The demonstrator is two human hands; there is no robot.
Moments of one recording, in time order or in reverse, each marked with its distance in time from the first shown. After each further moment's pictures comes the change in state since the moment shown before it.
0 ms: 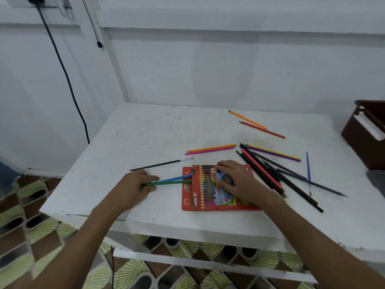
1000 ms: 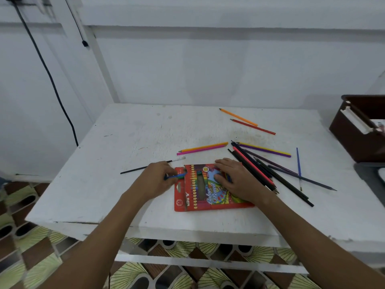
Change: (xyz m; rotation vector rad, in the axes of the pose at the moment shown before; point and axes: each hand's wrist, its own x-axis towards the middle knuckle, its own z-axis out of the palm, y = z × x) left_hand 0.052 0.062 0.022 -0.017 -0.096 0.017; right_hand -0.006 0.023 0.005 0.003 0.023 0.069
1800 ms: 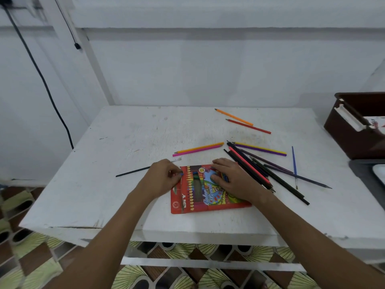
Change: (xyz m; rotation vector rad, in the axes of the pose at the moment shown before) left_hand 0.013 0.018 0.010 -0.047 0.056 -0.010; right_hand -0.001 -0.001 -0.005 0.059 0.009 -0.008
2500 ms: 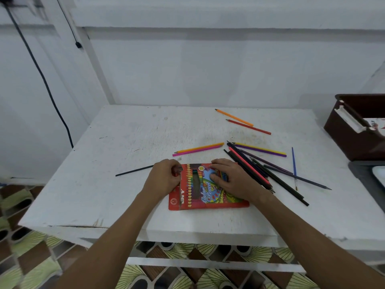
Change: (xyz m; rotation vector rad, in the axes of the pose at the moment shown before) left_hand 0.002 0.009 0.014 -0.102 0.122 -0.117; right_hand 0.001 -0.004 -0.003 0.049 0.022 -0.012
